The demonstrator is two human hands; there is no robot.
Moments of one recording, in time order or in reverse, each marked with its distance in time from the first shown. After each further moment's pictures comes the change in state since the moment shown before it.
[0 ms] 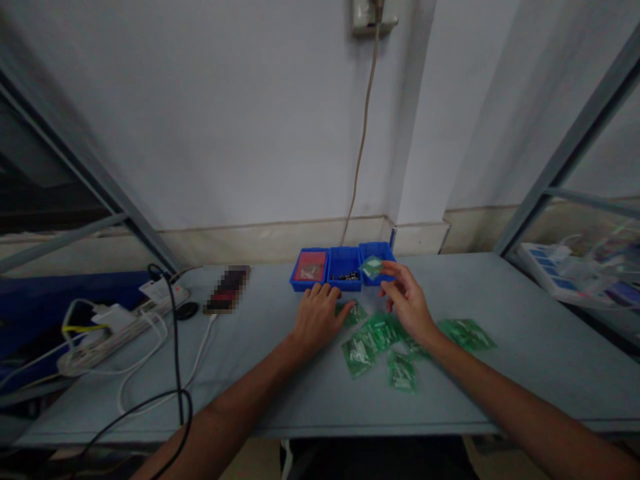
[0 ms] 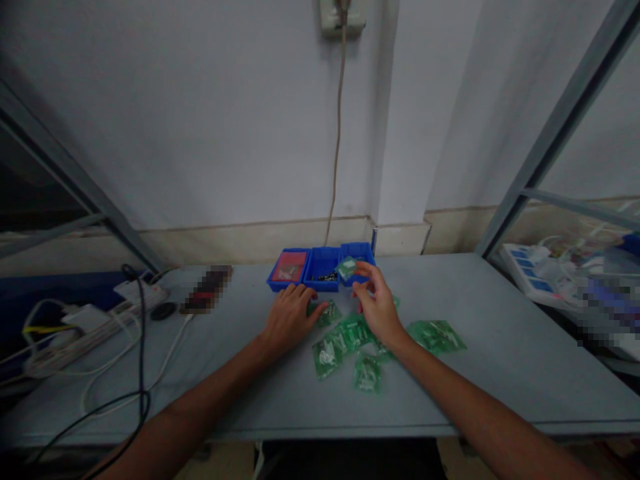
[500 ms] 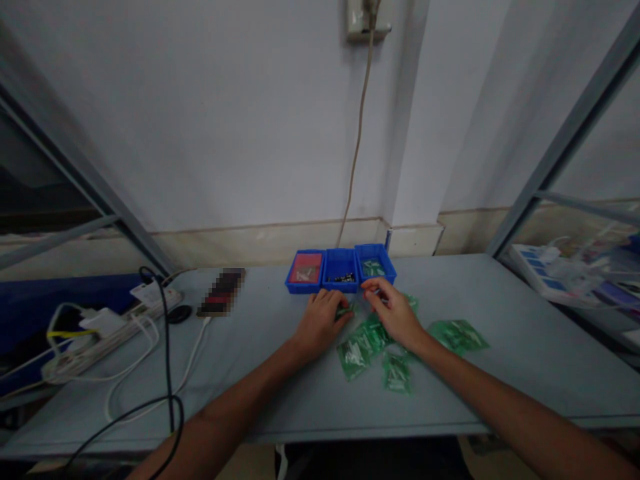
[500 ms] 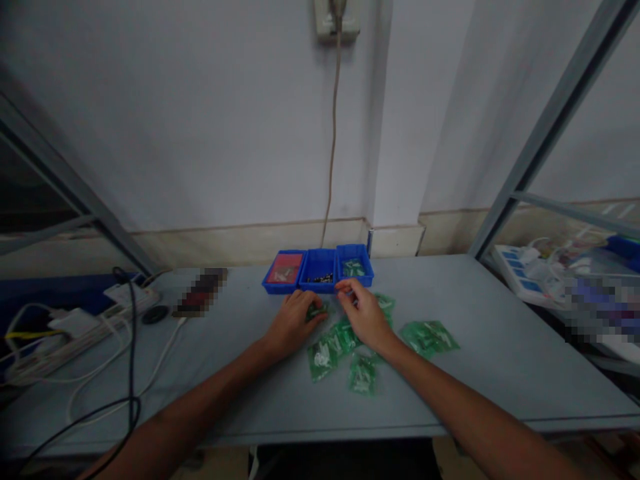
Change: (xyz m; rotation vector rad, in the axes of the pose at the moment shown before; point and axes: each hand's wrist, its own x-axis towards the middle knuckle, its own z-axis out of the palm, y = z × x) left_hand -0.001 0.002 0.007 -0.268 -0.092 0.057; right_hand -0.007 -0.001 0.005 -0.276 -0.169 -0.092
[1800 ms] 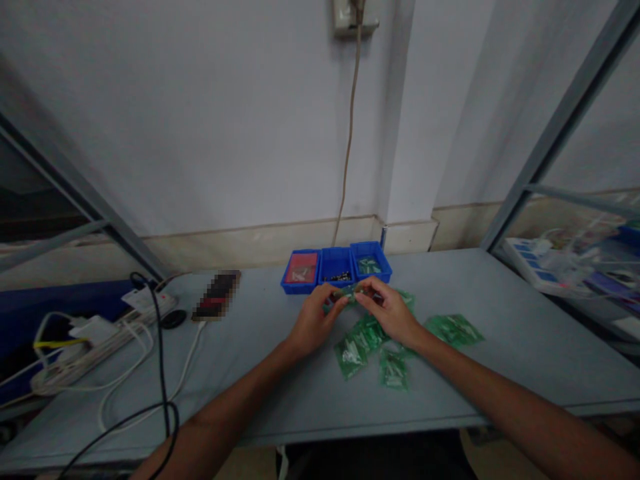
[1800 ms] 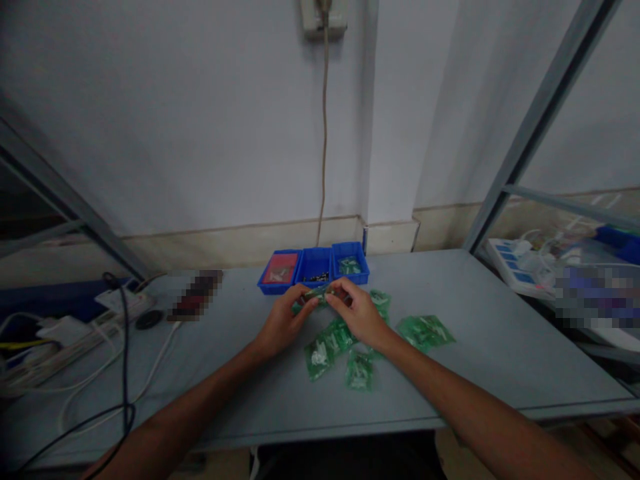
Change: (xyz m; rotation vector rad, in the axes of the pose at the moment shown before) left_hand 0.006 0.003 -0.007 -0.469 0.162 -0.033; right_hand 0.000 -0.007 -0.002 0.123 -0.093 -0.066
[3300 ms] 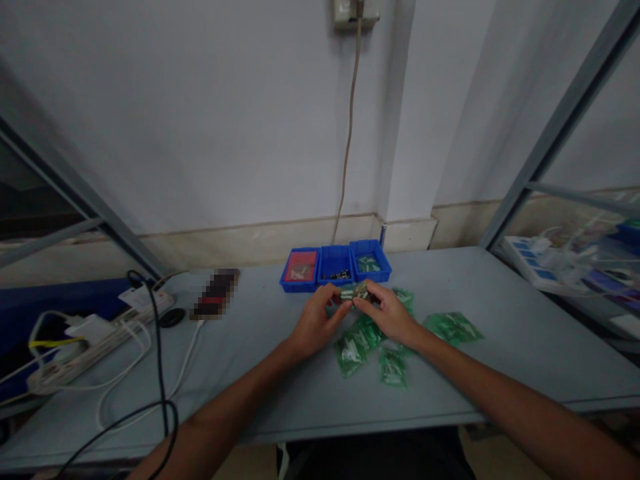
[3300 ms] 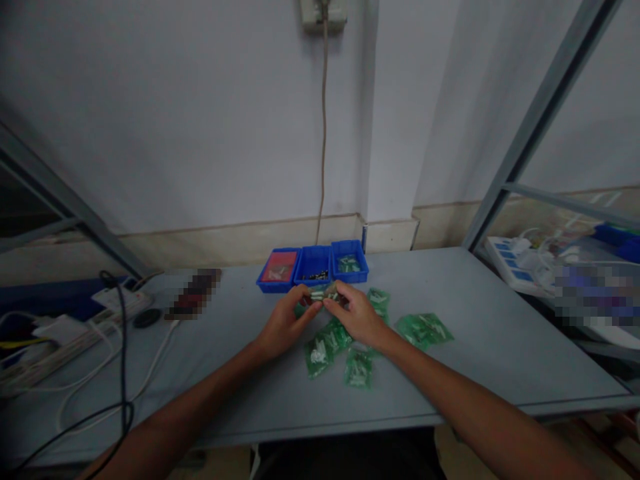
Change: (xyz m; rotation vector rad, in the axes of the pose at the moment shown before) left_hand -0.005 0.001 0.004 0.038 -0.035 0.041; right_hand -0.003 0.006 0.000 -0.054 -0.083 -0.015
